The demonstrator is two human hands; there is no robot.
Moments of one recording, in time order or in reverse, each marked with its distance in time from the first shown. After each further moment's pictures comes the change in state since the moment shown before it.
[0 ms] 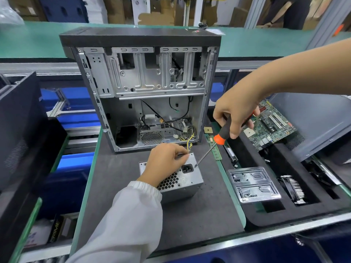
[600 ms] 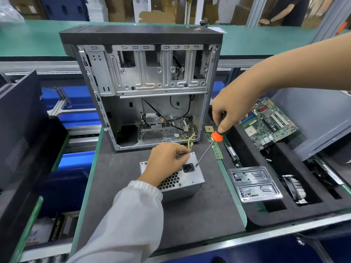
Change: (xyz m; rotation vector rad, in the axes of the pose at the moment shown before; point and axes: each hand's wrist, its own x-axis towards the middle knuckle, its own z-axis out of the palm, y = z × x) left_hand 0.000 -0.003 0.001 0.013 0.004 0.004; right_hand 0.011 -0.001 -0.012 -0.237 -0.072 -0.176
